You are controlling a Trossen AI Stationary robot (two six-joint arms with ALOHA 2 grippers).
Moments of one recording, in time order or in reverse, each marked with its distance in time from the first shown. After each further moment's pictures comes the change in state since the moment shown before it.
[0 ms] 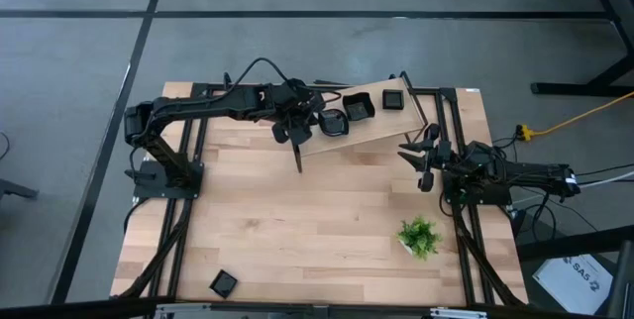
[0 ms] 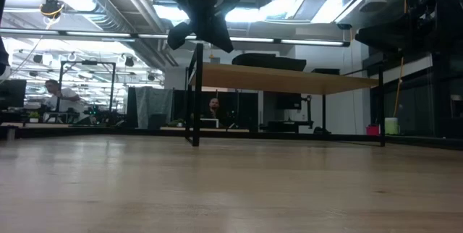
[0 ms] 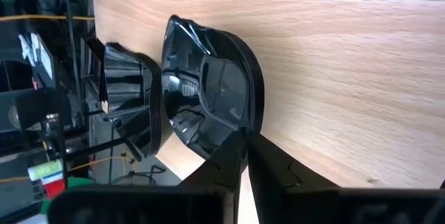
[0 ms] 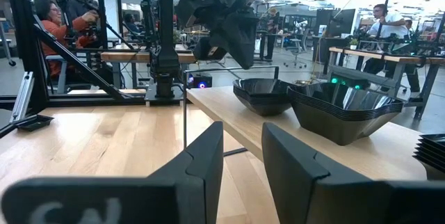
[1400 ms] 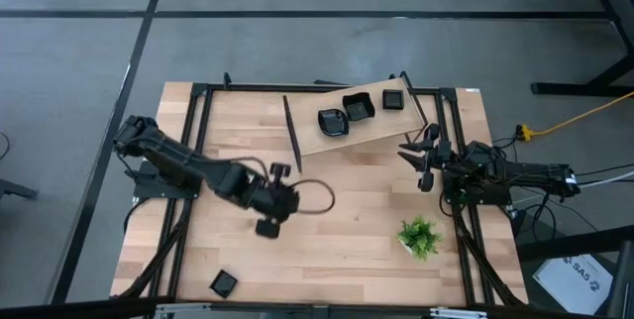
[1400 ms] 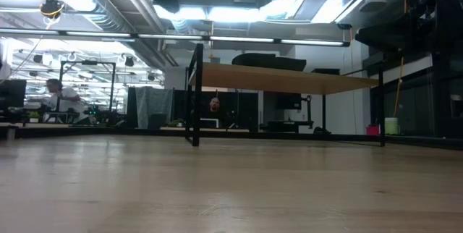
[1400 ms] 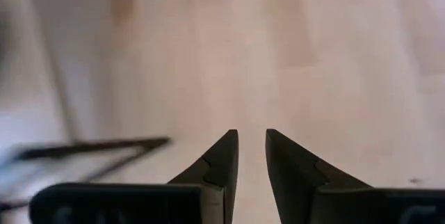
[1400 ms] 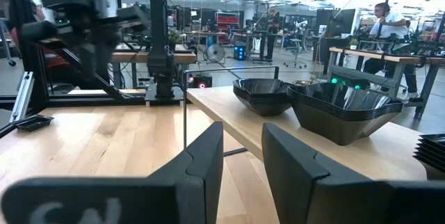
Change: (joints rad) left arm -0.678 -0.027 0.000 -0.332 -0.305 -1.557; right arm 0.000 0.000 0.000 0.000 0.000 0.000
